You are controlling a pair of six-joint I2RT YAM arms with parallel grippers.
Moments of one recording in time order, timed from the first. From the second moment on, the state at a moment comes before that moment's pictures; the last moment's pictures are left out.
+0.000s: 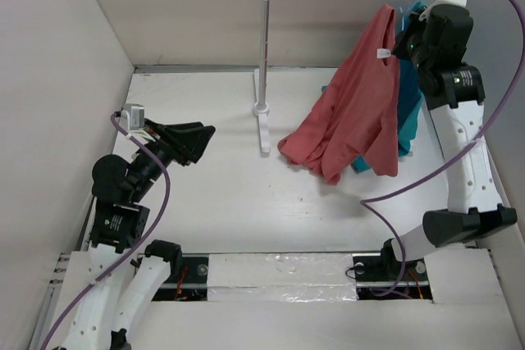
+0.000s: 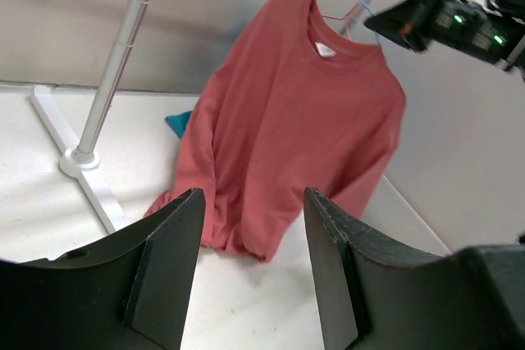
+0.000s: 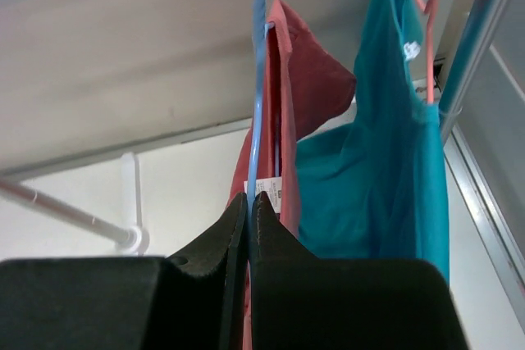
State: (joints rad) left arm -0.23 0.58 0.87 -0.11 0.39 -0.65; right arm 0.14 1.47 1.94 -0.65 0.25 0.25
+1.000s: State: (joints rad) left arm -0.29 0.58 0.71 -0.23 0.39 -0.52; right arm -0.03 1.58 1.70 -0.25 0.11 0.26
